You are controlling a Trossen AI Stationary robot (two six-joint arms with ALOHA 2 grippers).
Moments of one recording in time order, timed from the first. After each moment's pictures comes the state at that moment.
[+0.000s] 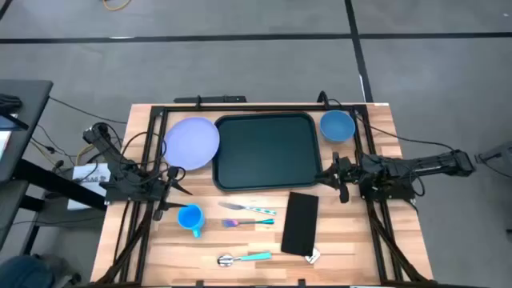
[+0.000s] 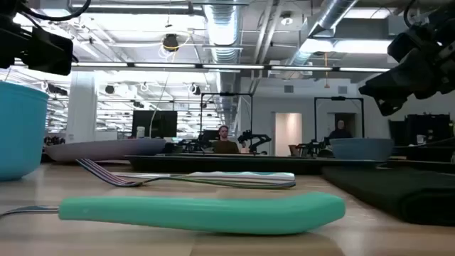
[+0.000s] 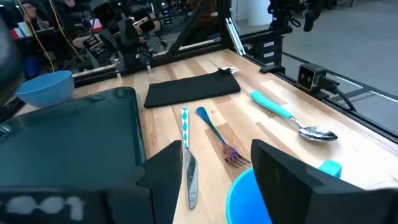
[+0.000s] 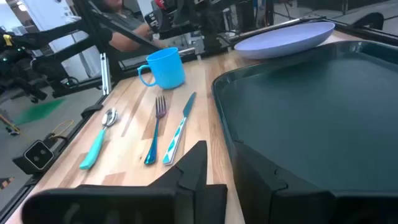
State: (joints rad) left arm -0.79 0.08 0.09 -0.22 -0.51 0.05; right arm 0.09 0.25 0.01 0.03 0.00 0.24
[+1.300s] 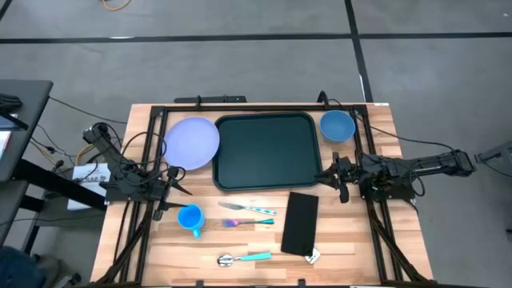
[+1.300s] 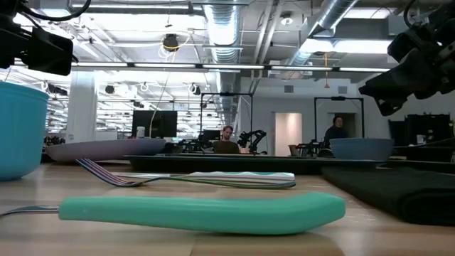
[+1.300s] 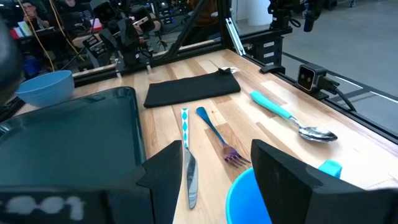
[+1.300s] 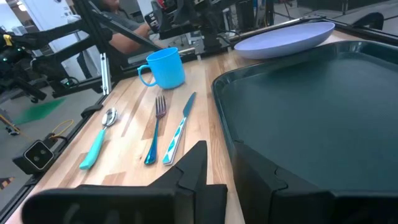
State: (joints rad) left arm -0.79 0.08 0.09 -0.22 -0.51 0.04; right arm 0.09 0.25 0.01 0.03 0.00 0.24
